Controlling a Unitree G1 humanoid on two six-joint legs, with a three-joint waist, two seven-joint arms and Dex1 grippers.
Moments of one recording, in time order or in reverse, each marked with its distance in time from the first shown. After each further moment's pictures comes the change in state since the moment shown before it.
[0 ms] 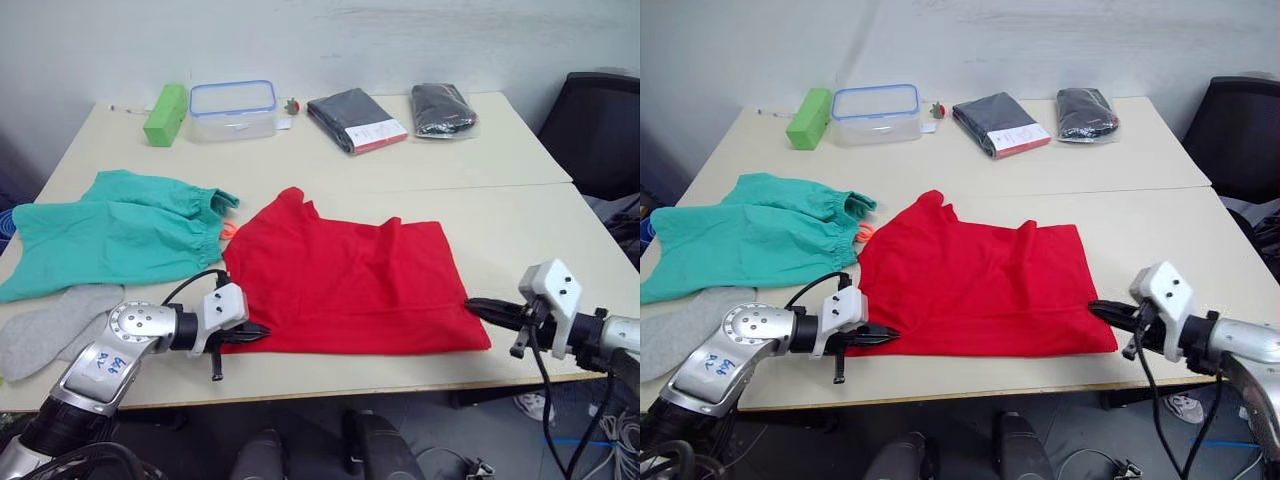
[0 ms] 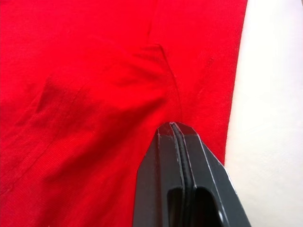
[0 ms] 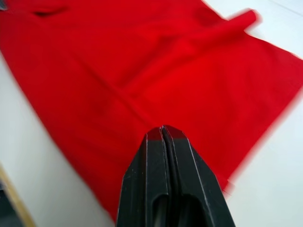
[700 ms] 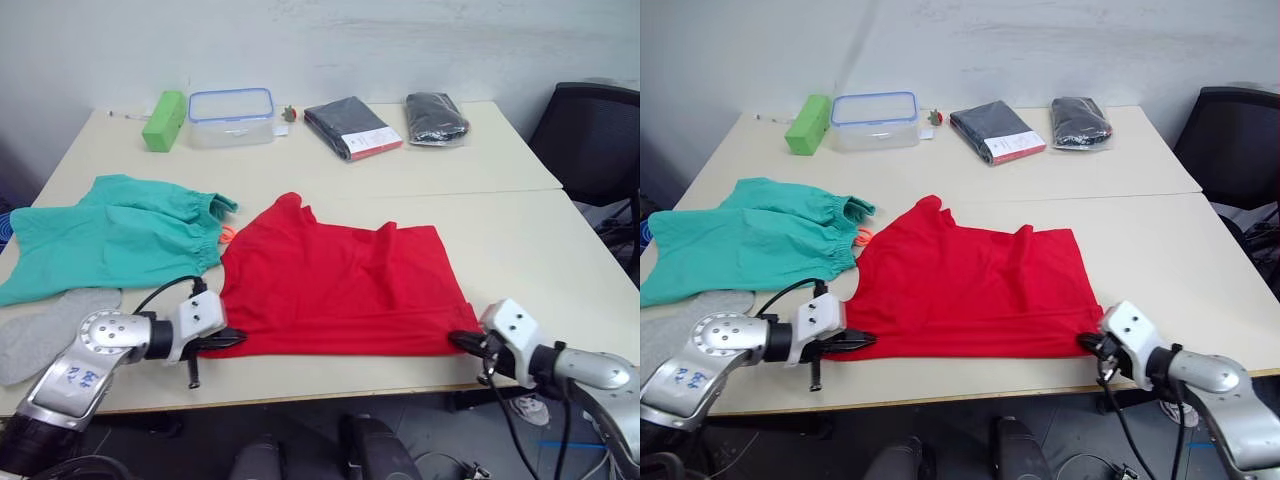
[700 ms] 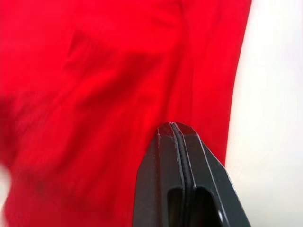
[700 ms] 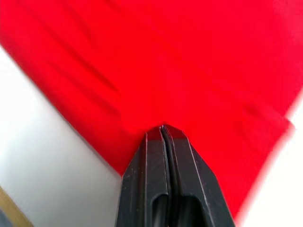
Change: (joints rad) left arm 0.171 0.121 0.138 0.002 0.010 -0.072 0.007; right arm 0.124 0.012 0.079 0.140 -0.169 -0.120 -0.079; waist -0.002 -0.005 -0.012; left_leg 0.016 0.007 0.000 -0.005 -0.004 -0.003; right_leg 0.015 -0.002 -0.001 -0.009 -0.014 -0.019
